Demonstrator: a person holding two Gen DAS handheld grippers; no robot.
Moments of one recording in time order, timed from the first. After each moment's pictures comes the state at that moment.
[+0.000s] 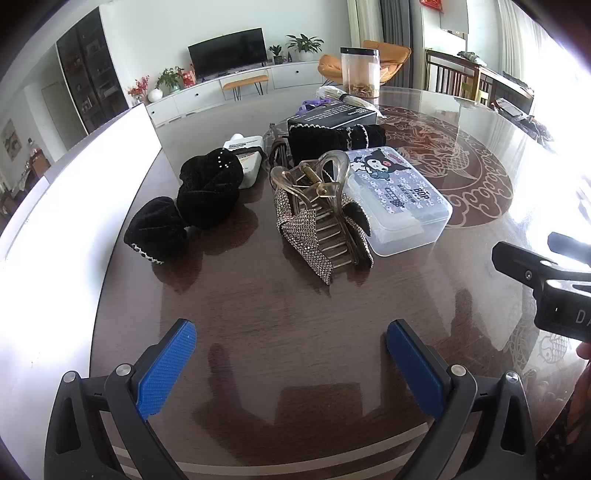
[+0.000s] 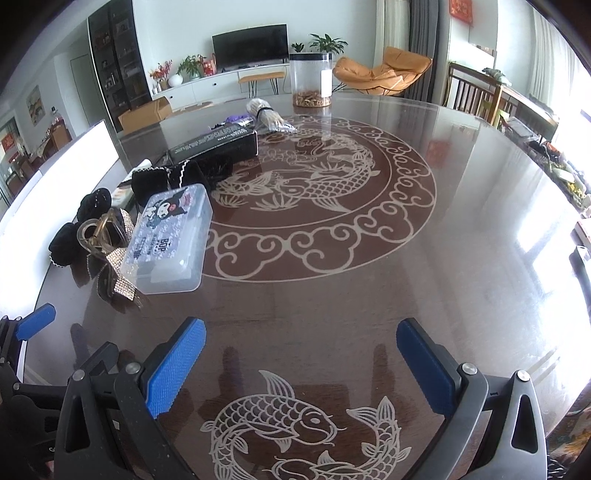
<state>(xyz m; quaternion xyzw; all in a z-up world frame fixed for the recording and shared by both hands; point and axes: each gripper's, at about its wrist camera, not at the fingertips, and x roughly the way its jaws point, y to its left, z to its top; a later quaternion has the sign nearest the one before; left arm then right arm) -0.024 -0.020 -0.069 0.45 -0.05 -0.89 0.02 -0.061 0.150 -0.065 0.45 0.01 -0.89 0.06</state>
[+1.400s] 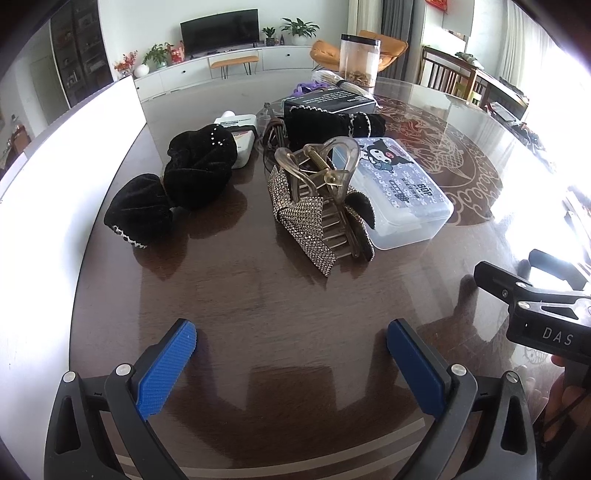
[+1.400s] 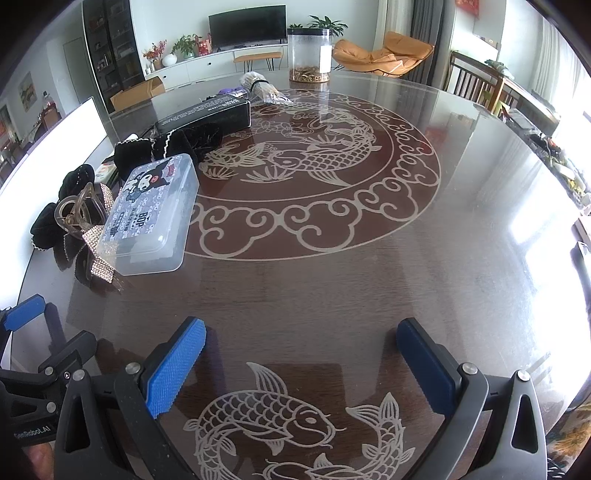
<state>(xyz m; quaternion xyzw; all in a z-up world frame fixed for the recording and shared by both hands) -0.037 -0.035 -0.075 0.48 -0.01 -0.87 -0.02 -0.070 0.145 -0.082 0.48 0.03 -0.87 0.05</state>
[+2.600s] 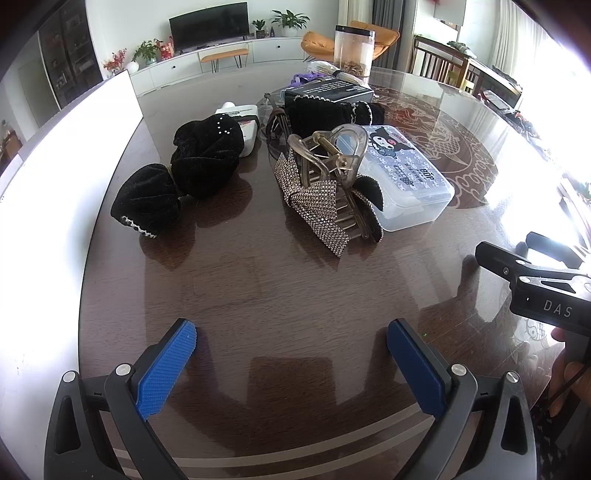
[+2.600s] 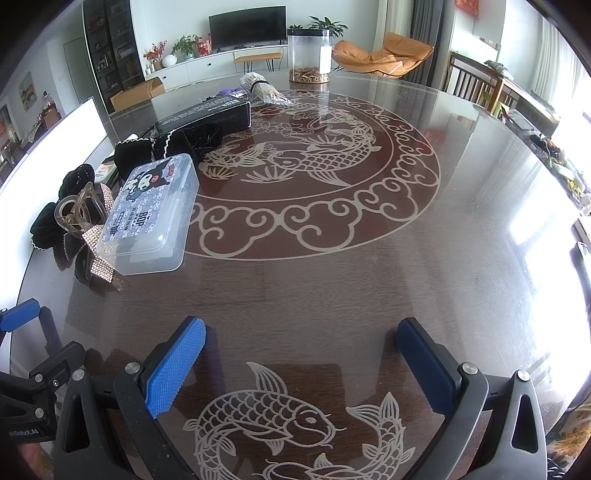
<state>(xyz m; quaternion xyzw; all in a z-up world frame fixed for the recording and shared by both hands) -0.029 -0.047 -0.075 0.50 -0.02 -0.87 -0.03 -0.069 0.144 -0.083 0.48 0.03 -0.87 0.05</state>
